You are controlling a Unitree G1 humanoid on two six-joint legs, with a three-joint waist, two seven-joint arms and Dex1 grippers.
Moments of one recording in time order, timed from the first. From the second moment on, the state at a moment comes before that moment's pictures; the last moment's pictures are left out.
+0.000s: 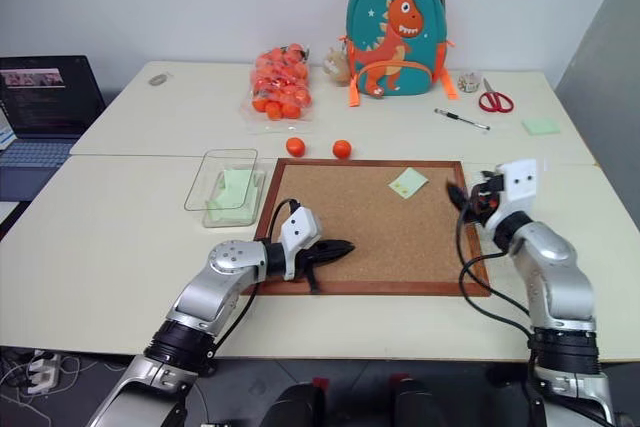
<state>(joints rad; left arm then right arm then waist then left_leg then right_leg) -0.43 0.37 -0.24 0.17 -0.13 0.22 -0.94 -0.36 -0.40 -0.14 -0.05 0.32 0.42 0.44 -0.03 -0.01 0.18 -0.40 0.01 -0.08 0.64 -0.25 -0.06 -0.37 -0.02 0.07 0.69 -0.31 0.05</state>
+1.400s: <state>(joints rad) -0.42 0.38 -0.25 0.16 -0.13 0.22 -0.94 -0.61 -0.22 0.02 0.55 0.11 0.05 0.44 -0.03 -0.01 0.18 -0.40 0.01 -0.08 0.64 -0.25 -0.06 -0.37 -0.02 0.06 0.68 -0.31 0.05</state>
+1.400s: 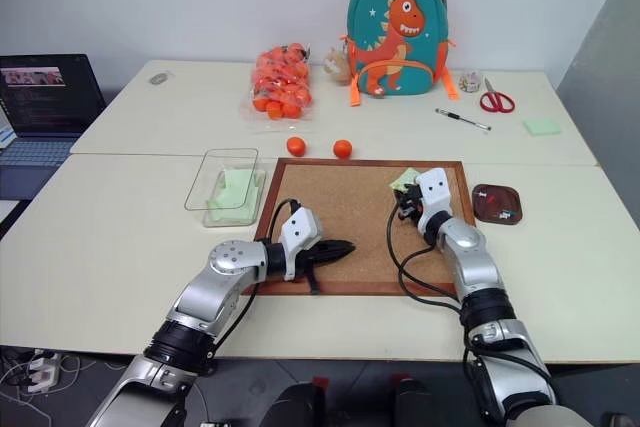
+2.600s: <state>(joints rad) -0.42 0.38 -0.25 0.15 -0.13 0.23 -0.93 -0.52 -0.22 -0.04 0.28 0.16 0.05 0.41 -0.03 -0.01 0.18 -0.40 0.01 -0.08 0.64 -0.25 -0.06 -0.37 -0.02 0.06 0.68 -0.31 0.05</state>
